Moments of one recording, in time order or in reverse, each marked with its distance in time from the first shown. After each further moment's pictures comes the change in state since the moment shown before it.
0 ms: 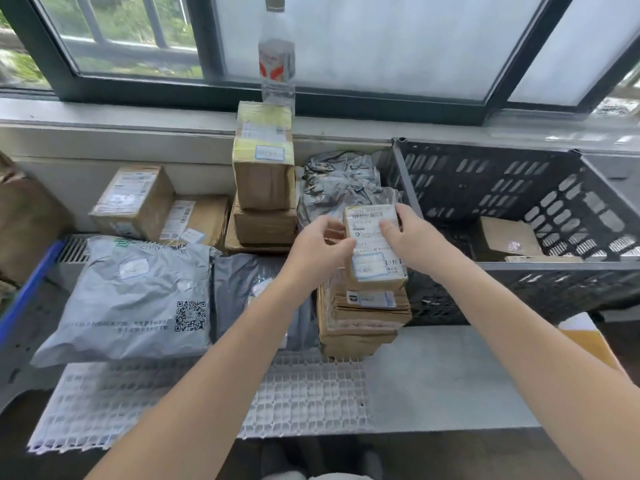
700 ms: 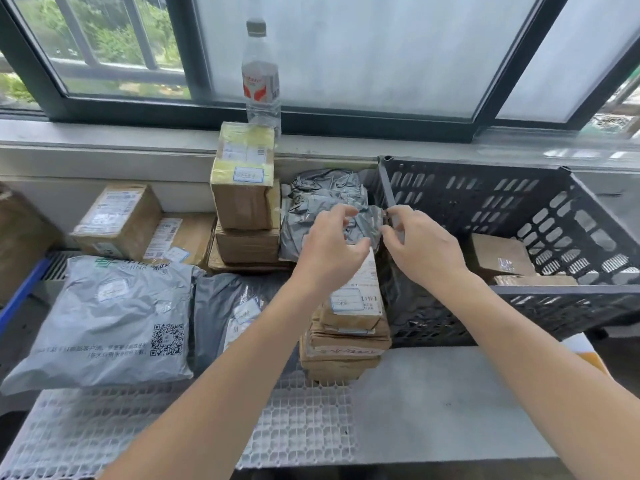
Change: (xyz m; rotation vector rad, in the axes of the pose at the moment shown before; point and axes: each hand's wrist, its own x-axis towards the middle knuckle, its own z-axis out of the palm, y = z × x) left_hand 0.016 0.048 0.036 0.292 0.046 0.223; right_hand 0.011 0.018 -0.032 -0.331 0.322 -0.231
